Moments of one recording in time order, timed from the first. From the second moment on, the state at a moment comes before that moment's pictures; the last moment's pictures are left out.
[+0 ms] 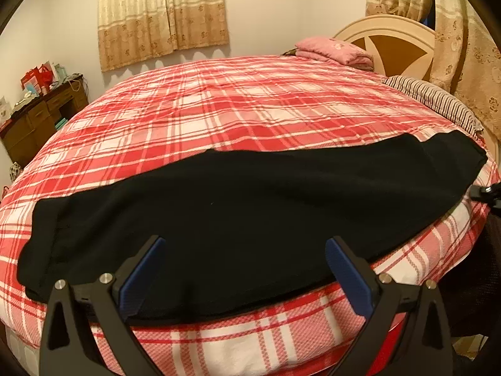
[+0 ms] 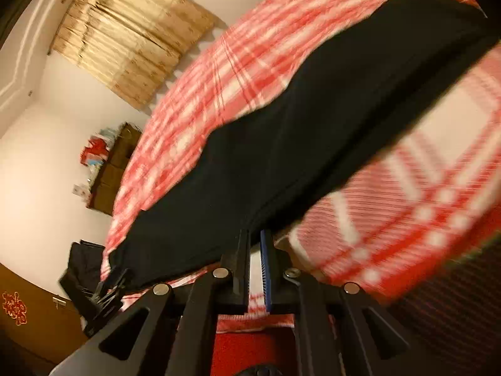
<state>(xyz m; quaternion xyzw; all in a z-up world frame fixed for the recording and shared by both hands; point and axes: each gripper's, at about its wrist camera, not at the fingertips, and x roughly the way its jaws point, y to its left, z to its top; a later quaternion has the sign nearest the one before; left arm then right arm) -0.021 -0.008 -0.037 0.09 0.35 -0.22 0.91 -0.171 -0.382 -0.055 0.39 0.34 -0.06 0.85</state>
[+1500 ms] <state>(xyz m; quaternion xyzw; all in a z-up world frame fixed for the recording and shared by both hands) -0.014 -0.068 -0.069 0.11 0.40 -0.22 0.88 -0.174 -0.463 -0.018 0.22 0.29 -0.32 0.88</state>
